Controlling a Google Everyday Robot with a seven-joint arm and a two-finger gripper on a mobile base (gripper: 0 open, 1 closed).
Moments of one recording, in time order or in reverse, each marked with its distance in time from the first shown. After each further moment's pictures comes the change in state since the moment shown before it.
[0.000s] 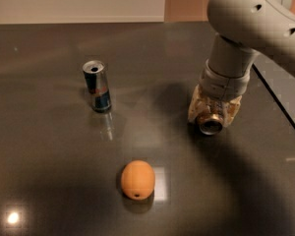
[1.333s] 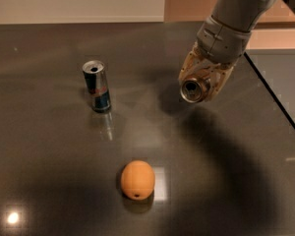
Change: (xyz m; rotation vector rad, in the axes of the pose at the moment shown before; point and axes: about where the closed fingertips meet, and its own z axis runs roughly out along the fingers) arm 0.019 -0.045 -0.075 0.193 -0.126 0.516
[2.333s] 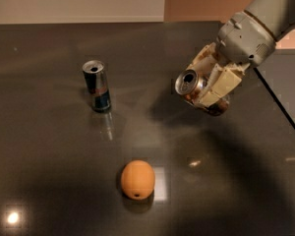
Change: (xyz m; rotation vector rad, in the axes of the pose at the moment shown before) arm -0.052 0.010 -0.026 0.134 -0.407 0.644
